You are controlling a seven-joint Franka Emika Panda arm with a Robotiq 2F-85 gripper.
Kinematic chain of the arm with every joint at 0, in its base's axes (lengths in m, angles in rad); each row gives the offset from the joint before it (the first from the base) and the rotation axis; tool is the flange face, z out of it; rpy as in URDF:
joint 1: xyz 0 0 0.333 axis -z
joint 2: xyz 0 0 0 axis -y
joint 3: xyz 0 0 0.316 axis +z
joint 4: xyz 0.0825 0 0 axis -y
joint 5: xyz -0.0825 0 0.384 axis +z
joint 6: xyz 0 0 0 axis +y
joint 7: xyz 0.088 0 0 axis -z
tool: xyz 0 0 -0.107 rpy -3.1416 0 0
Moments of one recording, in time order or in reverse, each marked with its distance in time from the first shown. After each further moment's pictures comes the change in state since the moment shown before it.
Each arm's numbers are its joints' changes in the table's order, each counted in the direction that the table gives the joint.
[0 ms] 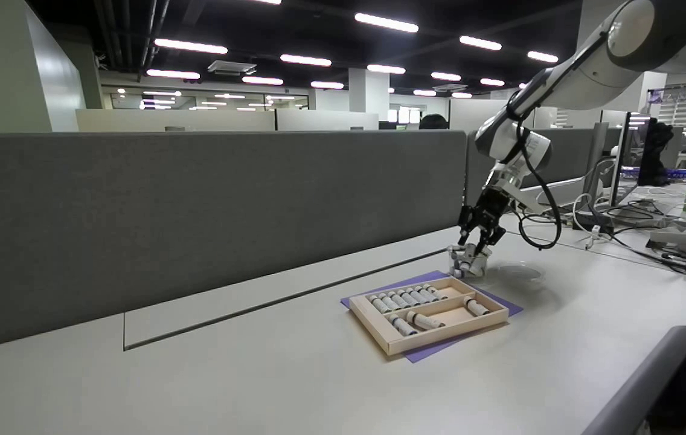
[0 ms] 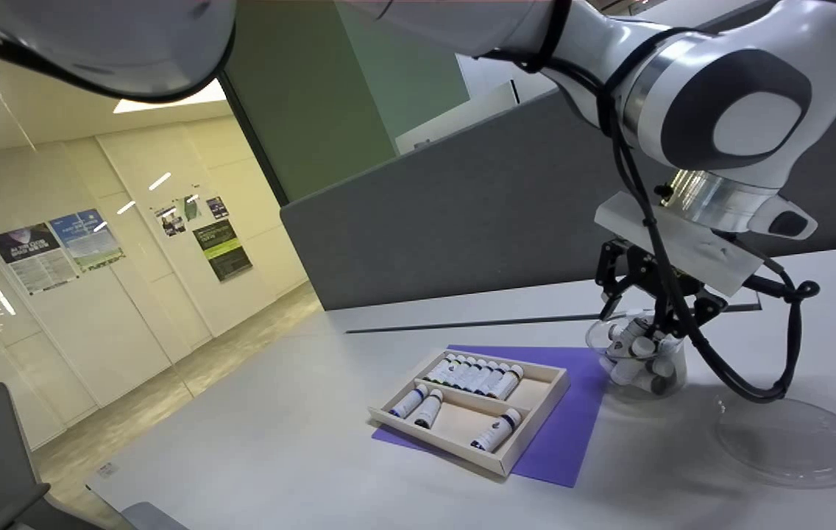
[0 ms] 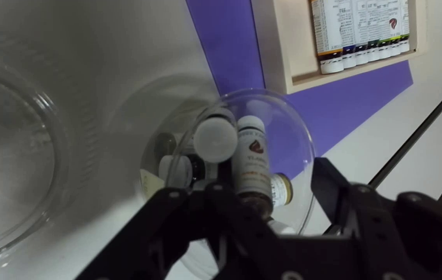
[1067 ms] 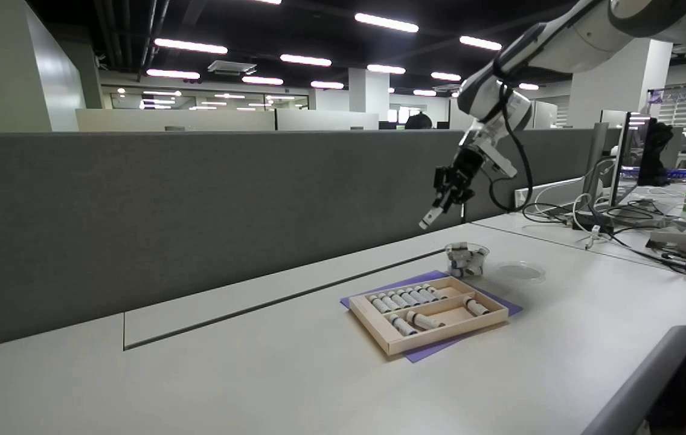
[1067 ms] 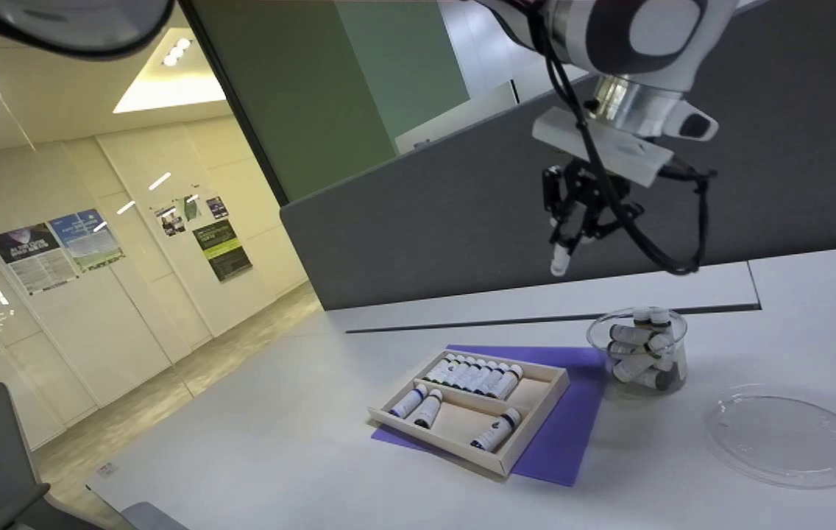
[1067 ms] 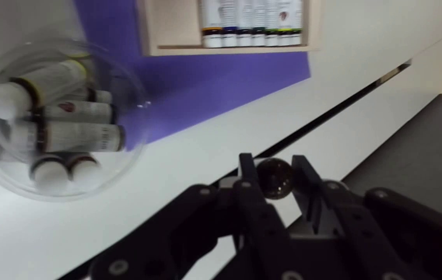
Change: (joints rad) arm -0.052 0.123 0.058 0.052 0.015 0.086 0.023
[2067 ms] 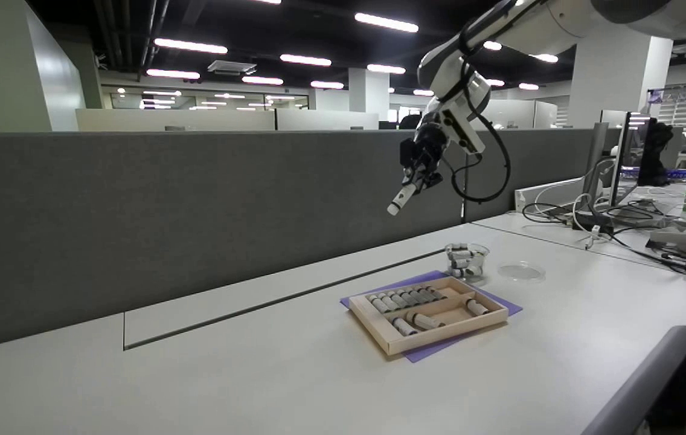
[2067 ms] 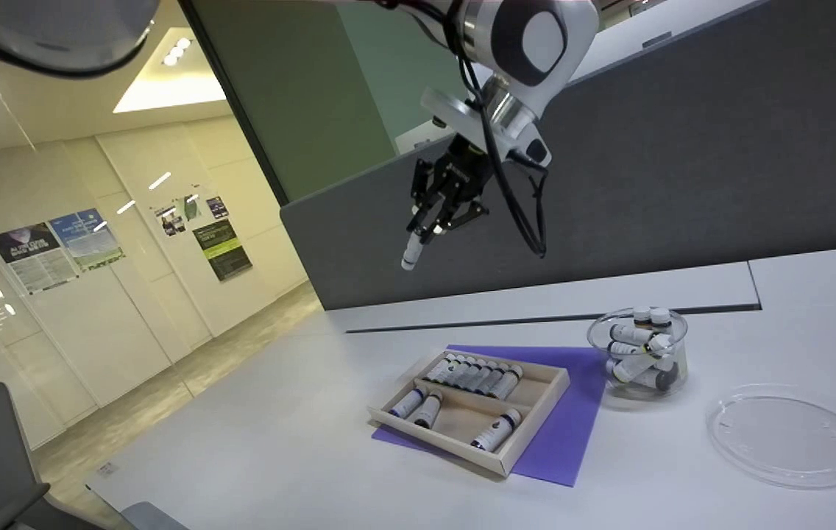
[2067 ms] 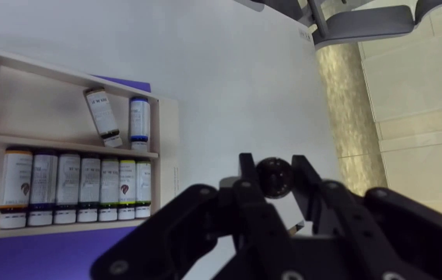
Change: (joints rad) arm -0.140 0.014 0.048 0.070 0.035 0.481 0.111
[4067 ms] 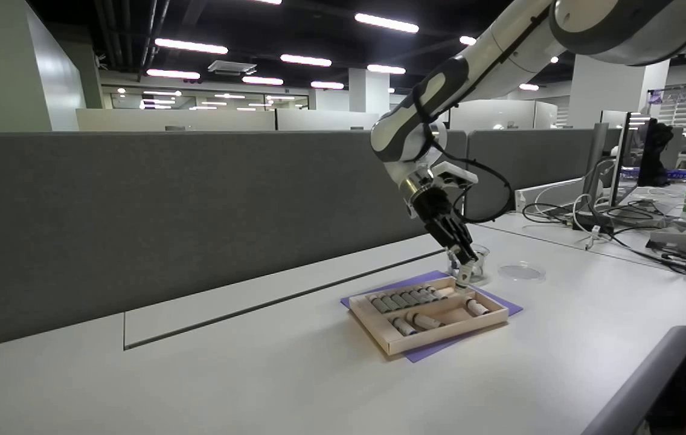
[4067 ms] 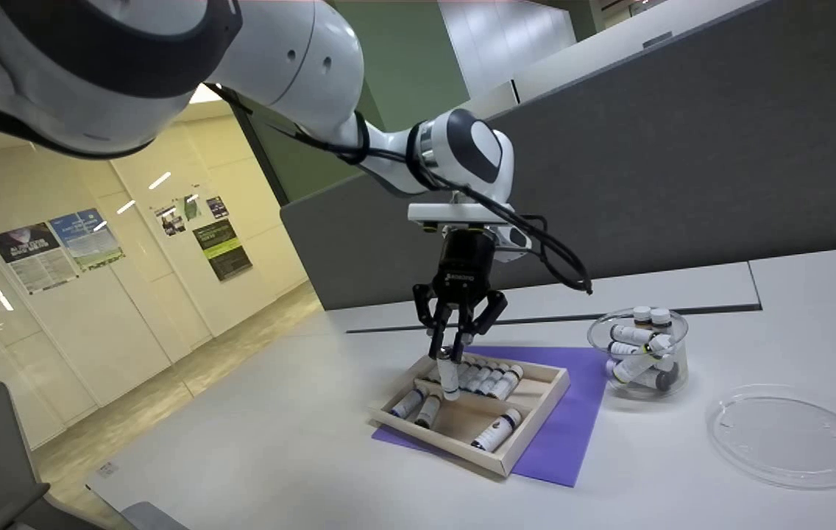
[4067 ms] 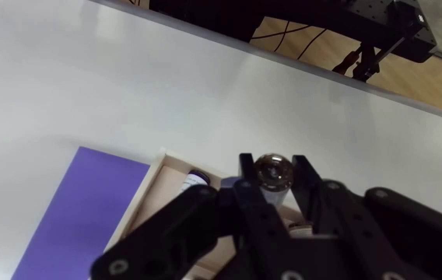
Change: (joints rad) arm -0.240 -0.106 -0.095 -0.068 -0.604 0.036 -0.058
